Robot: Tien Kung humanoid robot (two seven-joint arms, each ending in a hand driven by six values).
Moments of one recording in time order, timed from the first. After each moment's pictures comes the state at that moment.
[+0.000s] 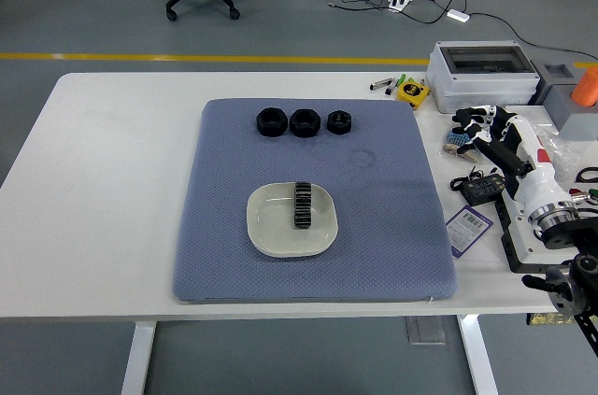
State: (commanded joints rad) left arm -0.12 0.06 -0.70 -0.19 1.00 0.14 0.14; right arm 0.29 -0.29 1.16 1.38 -0.99 -0.16 0.08
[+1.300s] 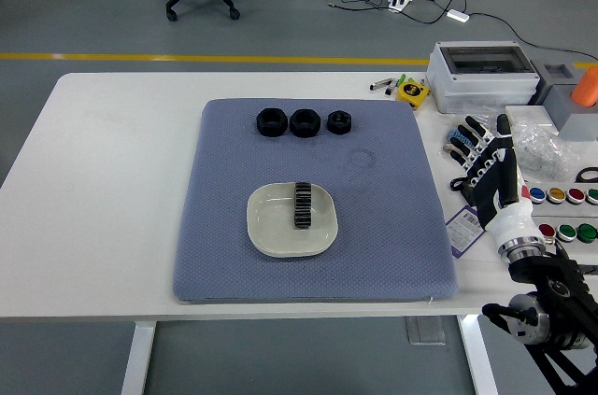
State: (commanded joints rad) left arm -0.12 0.07 -0.69 -0.19 1.00 0.14 0.14; right arm 0.24 -0.18 1.07 1.36 -0.72 -0.38 0.26
